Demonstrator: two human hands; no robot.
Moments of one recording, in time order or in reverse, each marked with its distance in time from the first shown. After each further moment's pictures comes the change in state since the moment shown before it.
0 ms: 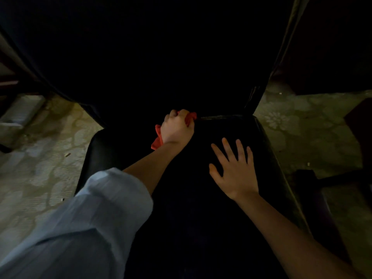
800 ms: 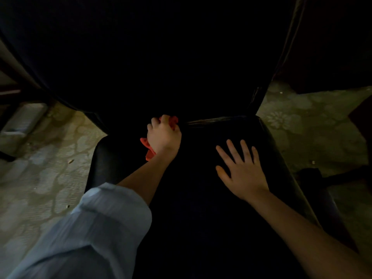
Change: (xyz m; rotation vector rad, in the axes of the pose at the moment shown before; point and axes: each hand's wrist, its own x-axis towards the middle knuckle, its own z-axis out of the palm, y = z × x) left_hand -0.004 -0.037 -0.012 -0.014 0.096 -0.193; right_hand 0.000 0.004 -0.007 -0.013 -0.127 -0.066
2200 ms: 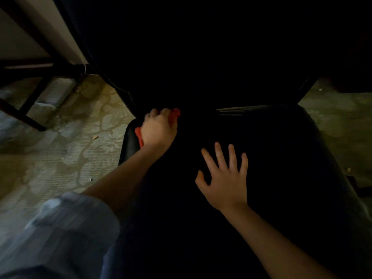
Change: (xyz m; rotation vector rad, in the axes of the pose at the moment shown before) left_hand -0.005 -0.095 -0.066 0.097 -0.091 0.125; right_hand -0.001 -0.136 0.024 0.095 0.245 -0.008
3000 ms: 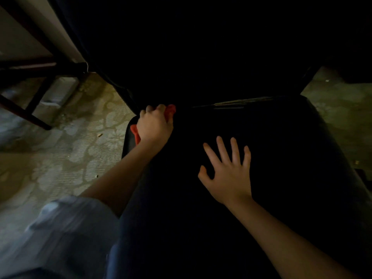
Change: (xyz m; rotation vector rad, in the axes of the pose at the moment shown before) left_hand 0.001 -0.011 -0.006 0.034 0.003 -0.038; right_hand 0.000 0.001 0.003 0.028 0.043 -0.027
